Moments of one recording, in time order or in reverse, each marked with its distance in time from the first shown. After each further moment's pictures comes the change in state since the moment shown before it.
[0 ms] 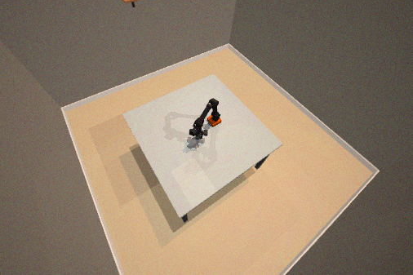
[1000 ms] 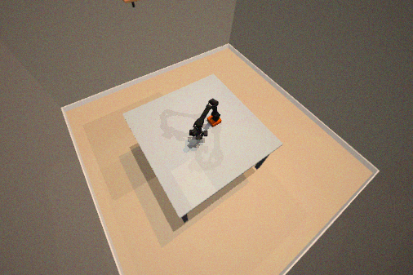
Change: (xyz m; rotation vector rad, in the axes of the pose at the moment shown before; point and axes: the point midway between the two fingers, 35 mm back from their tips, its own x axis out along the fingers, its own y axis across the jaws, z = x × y) arm 0.012 0.001 -0.001 -0.003 0.001 0.001
